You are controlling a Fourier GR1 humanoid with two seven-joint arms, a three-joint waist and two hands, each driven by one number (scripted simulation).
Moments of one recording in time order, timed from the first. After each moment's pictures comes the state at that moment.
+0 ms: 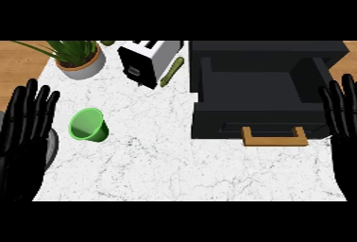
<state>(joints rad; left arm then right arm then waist) 0.03 0.07 0.01 -2.10 -0.01 -0.03 0.01 0.01 -0.13 0.00 -2.10 -0.02 -0.02 0.01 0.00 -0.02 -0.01</state>
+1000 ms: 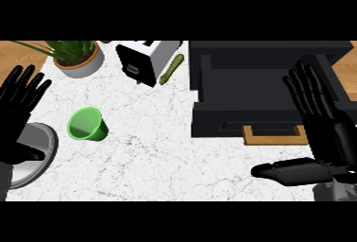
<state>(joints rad) -0.21 0.37 0.31 -1.39 0.51 -0.52 -0.04 -0.13 -0.16 0.01 -1.94 -0.07 0.09 0.07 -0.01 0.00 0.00</state>
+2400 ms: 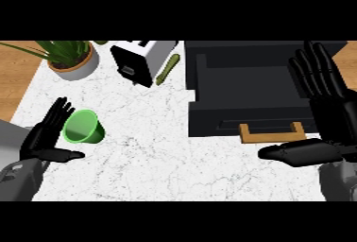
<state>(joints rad) -0.45 0.41 0.26 -0.39 0.02 -0.45 -0.73 -0.26 -0.18 -0.06 -1.87 -0.10 0.13 0.09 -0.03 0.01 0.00</state>
